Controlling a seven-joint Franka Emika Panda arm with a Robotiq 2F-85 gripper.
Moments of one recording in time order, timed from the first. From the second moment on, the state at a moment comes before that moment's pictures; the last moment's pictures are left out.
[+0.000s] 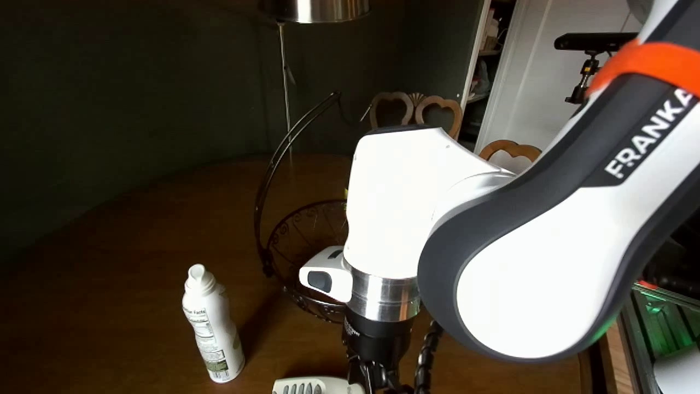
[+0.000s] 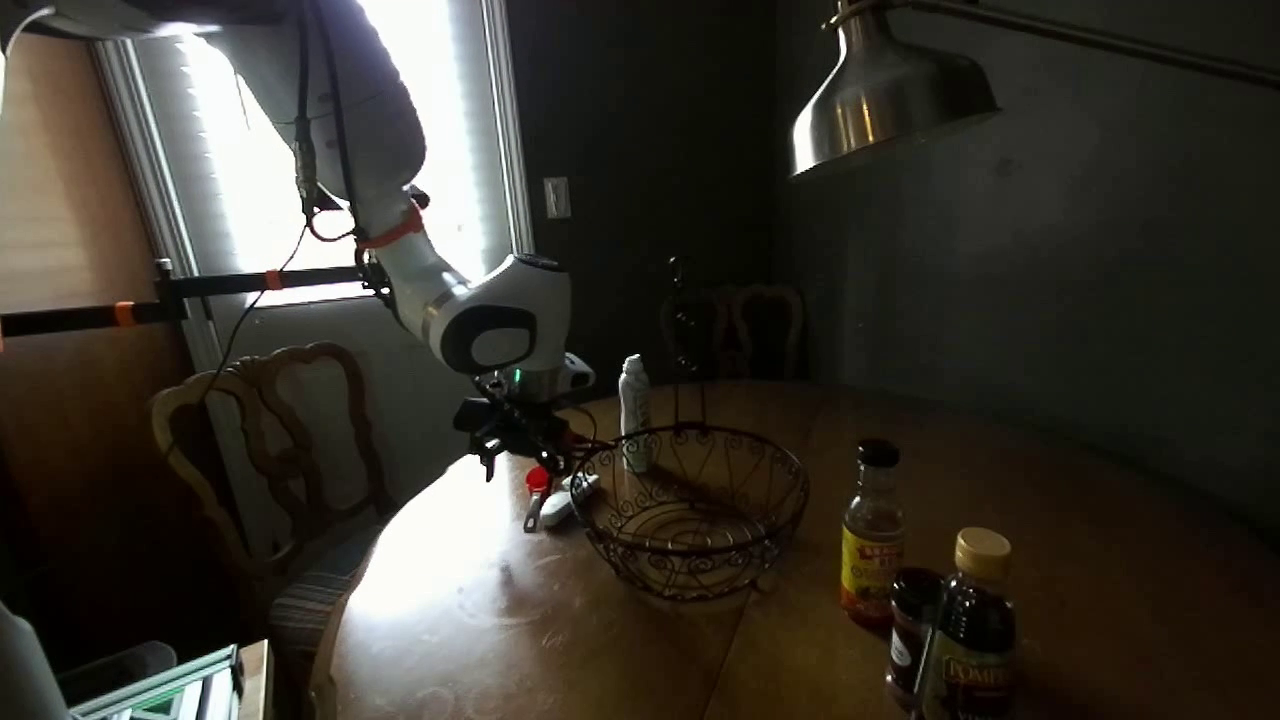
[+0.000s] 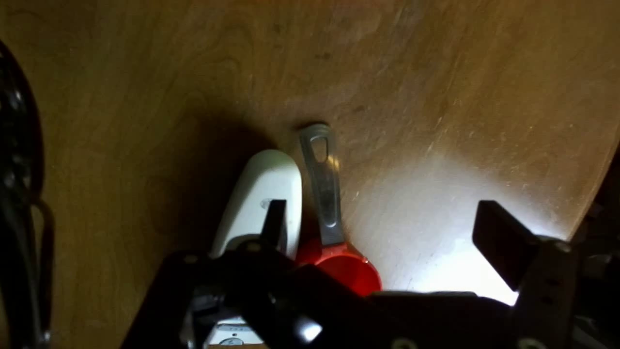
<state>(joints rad) 0.21 0.30 0.33 -2.35 0.35 2.65 -0.69</state>
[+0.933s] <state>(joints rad) 0.20 0.36 0.36 -2.35 0.20 2.79 -0.65</state>
